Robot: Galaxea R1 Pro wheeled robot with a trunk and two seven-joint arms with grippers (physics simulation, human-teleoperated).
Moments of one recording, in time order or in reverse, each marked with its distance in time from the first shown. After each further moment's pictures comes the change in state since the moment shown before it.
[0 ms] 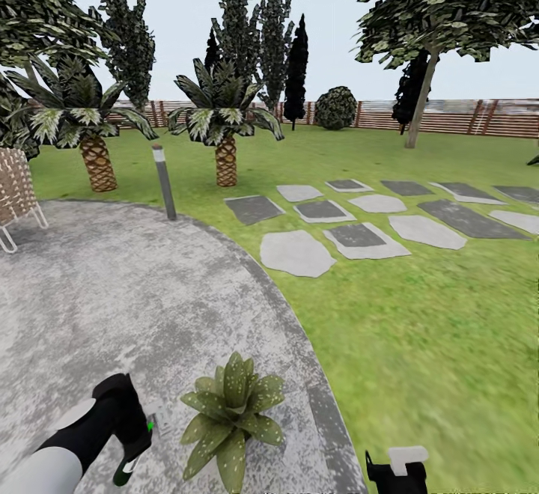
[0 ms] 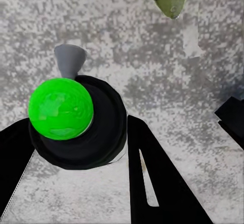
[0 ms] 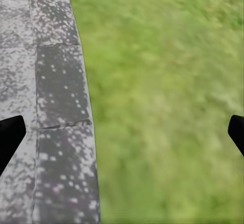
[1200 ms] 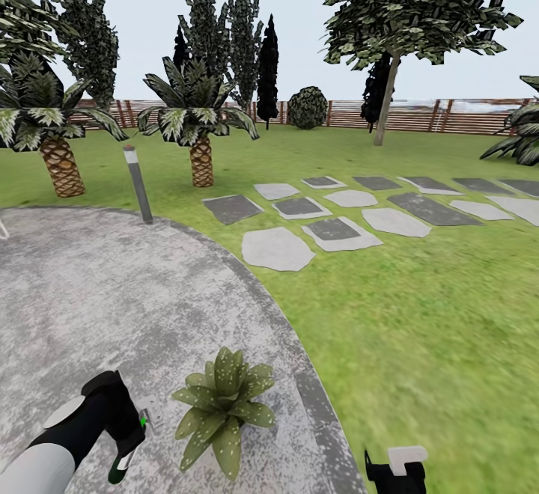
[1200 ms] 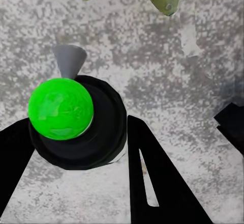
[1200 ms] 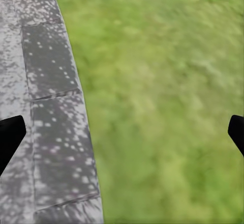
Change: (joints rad) left arm -0.012 0.020 0.068 0.014 0.006 -0.004 -0.003; right arm 0.000 0.003 0.001 0.000 0.000 0.000 0.001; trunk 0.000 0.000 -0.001
